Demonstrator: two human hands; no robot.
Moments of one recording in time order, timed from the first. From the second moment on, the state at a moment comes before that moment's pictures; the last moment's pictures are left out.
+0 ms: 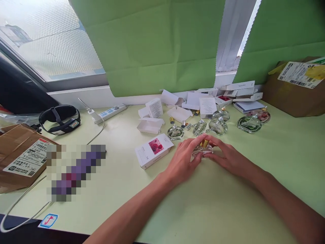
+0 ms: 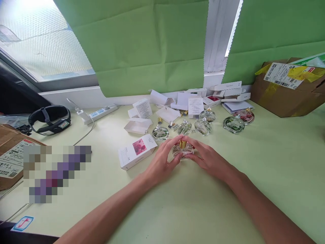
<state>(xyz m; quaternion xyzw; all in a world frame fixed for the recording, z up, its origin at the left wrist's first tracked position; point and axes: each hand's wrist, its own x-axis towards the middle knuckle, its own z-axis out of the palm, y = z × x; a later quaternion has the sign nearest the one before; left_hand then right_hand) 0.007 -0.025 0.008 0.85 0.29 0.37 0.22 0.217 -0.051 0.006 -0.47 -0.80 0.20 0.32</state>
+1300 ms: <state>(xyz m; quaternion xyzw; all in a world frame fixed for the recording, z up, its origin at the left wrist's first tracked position) -0.048 0.017 0.063 0.82 0.53 0.22 0.06 0.223 -0.044 0.011 -0.55 -0.73 0.17 0.38</state>
